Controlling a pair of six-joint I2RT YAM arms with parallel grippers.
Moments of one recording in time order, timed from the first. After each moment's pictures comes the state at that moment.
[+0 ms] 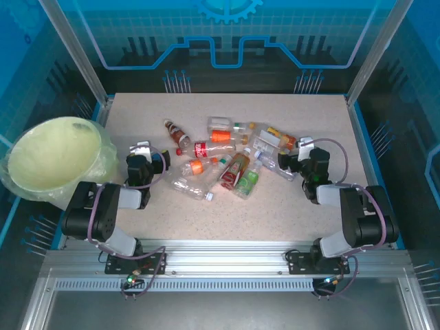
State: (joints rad) left arm -0.03 1.55 0.37 0.84 -0.15 -0.13; right arm 0.05 1.49 0.45 0.64 -0.08 -0.07
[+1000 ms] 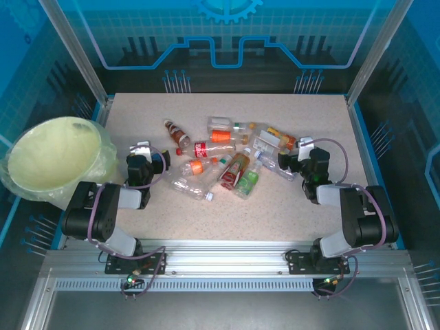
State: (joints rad) left arm -0.03 1.55 0.37 0.84 -0.14 -0.13; right arm 0.05 1.49 0.45 0.64 -0.08 -0.07
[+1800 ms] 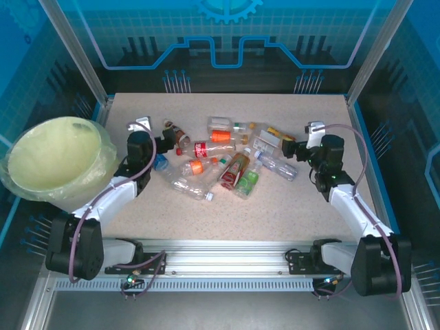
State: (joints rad) left arm -0.16 1.26 0.72 0.18 -0.21 -0.36; right arm 0.05 1.12 0.66 0.07 -0.17 0.02
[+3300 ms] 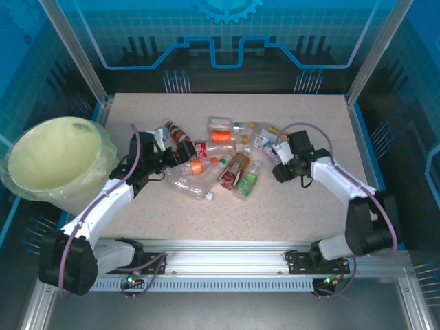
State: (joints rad) left arm -0.24 1.15 0.78 -0.17 0.38 -0.68; right arm 0.24 1.38 0.92 -0.62 -0.06 -0.25
